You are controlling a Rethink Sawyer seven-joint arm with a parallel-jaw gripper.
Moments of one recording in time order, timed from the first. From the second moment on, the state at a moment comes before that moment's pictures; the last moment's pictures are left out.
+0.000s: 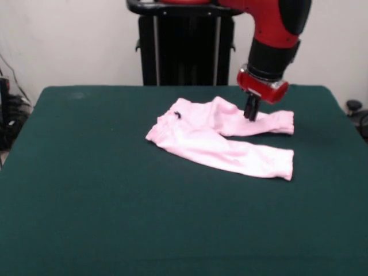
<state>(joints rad) 0.22 -0.47 -0.18 2.06 0.51 0.05 2.14</state>
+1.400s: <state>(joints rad) -0.14 -0.47 0.06 2.14 0.49 0.04 2.14</state>
